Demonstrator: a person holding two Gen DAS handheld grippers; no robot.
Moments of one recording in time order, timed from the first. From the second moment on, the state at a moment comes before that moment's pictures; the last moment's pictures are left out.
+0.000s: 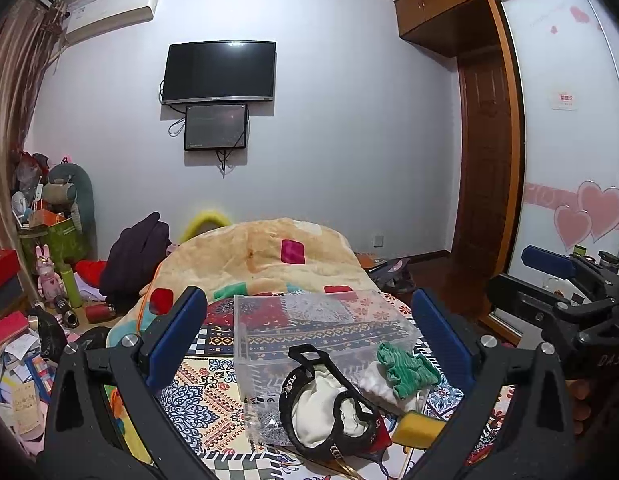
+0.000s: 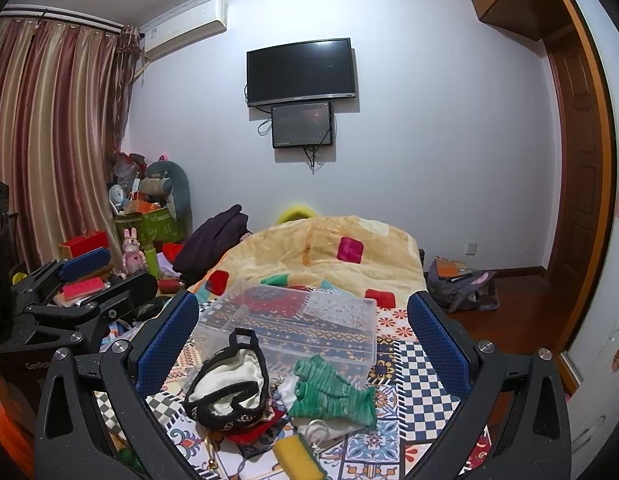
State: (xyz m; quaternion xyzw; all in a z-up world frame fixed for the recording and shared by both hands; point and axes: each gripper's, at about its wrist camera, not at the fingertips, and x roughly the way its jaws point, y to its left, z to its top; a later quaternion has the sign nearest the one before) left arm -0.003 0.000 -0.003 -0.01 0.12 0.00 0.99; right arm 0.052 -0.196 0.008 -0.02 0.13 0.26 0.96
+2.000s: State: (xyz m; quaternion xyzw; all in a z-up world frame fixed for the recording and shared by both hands) left arm 0.046 0.004 -0.053 -0.02 0.22 -0.02 0.97; right arm 0.099 -0.206 -0.035 -0.01 0.26 0.26 0.93
